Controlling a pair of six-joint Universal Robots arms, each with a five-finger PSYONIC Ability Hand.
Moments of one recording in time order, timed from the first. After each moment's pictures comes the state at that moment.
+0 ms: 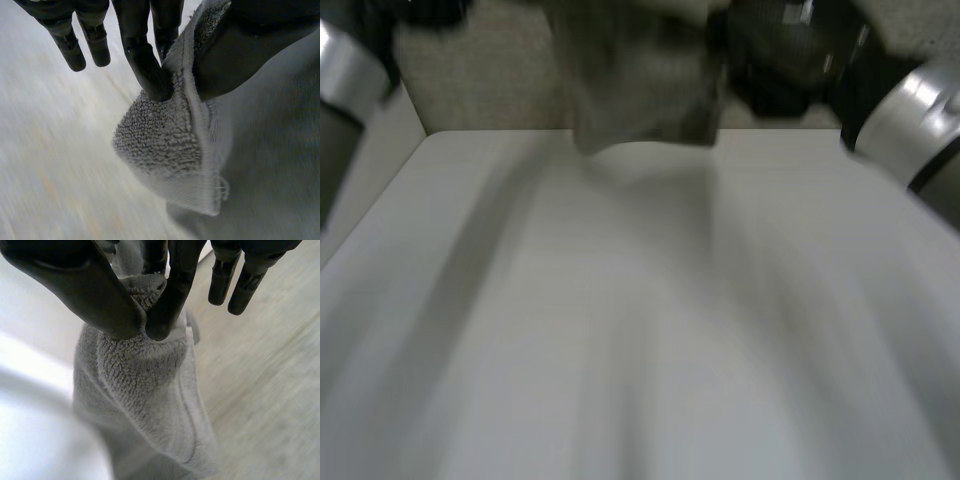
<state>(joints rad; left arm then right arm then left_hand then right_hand) 4.48 -1.70 -1.41 3.63 -1.24 3.28 1.94 -1.45 1.32 -0.07 1.02 2.75 1.33 1.35 0.22 0.23 1.18 1.22 1.35 0.20 0.23 1.17</state>
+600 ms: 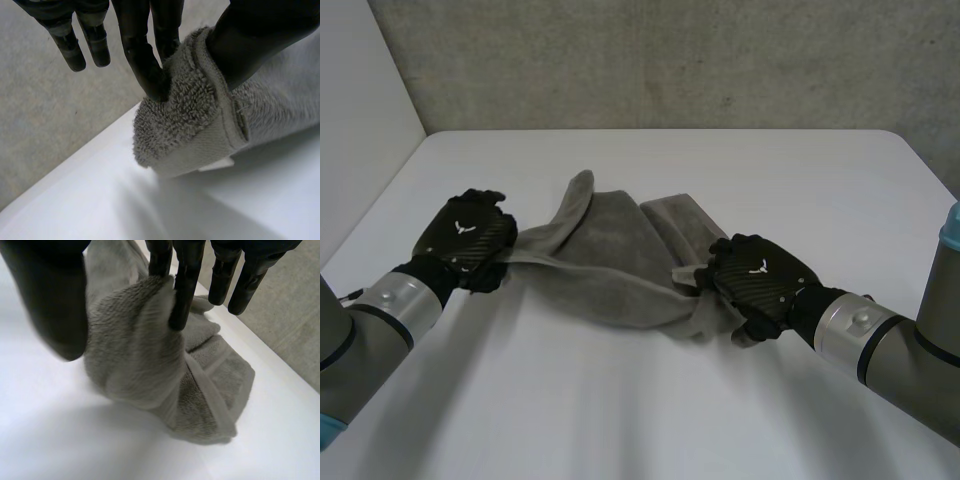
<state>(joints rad) 4.55 -1.77 -1.92 3.52 -1.17 3.52 1.90 -1.30 1.75 -0.03 1.03 2.59 1.33 1.35 0.22 0.23 1.18 0.55 0.70 0.20 0.23 0.43</state>
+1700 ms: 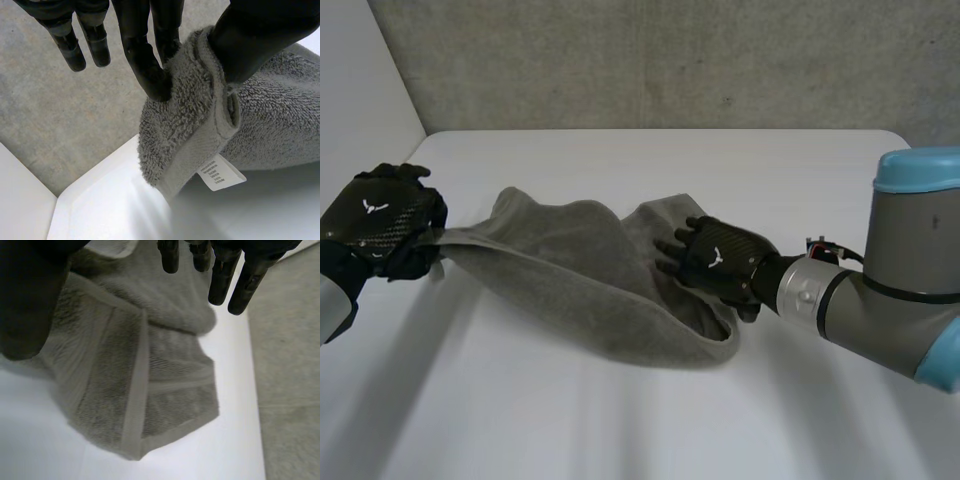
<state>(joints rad) 4.77 -1.43 -2.01 3.32 -1.08 3.50 1.98 -1.08 1.40 0.18 1.02 1.92 1.33 1.35 0.22 0.23 1.18 0.10 0.09 0.20 0.23 0.06</state>
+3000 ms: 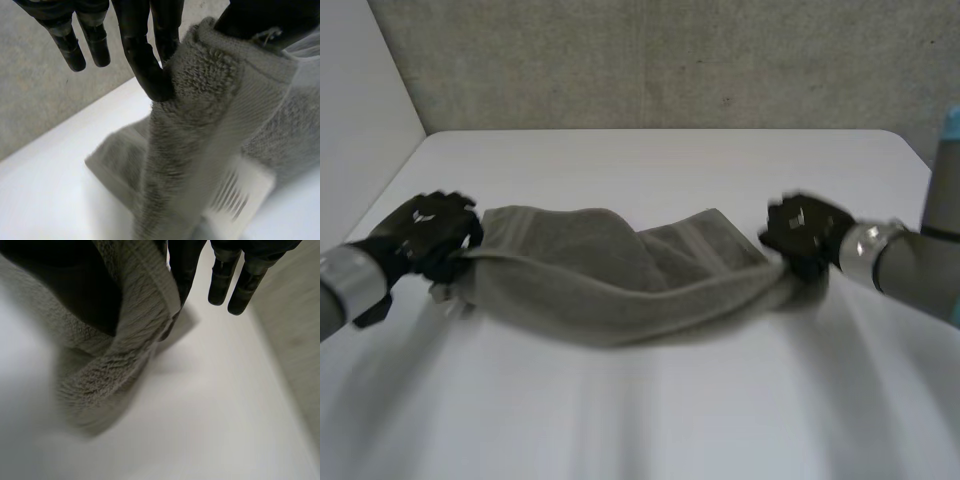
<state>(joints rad) 4.73 -1.84 -1.68 3.16 -1.00 3.58 1.83 -1.02 1.21 0.30 1.21 2.20 1.33 1.35 0.22 0.23 1.18 1.29 1.33 0.20 0.23 1.14</state>
